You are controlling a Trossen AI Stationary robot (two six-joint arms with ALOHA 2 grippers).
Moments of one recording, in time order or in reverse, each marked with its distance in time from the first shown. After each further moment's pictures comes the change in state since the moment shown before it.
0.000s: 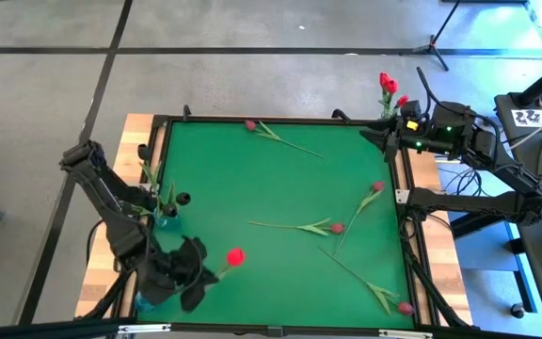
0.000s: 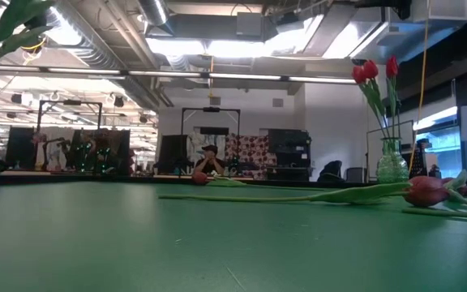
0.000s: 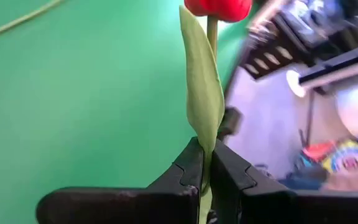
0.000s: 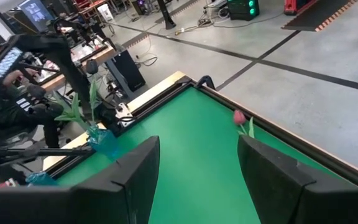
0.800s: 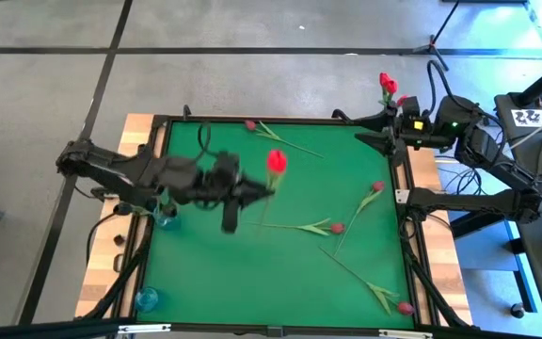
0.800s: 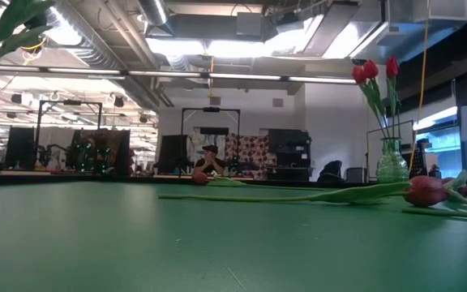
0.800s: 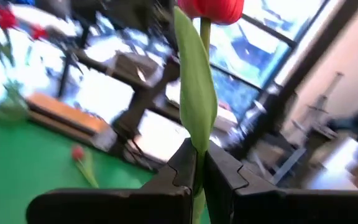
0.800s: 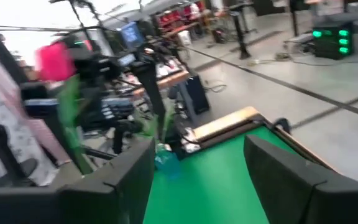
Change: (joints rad) left arm 0.579 -0.064 0.217 0.489 0.180 0.889; right arm 0.001 0.040 -0.001 0.280 -0.274 -0.058
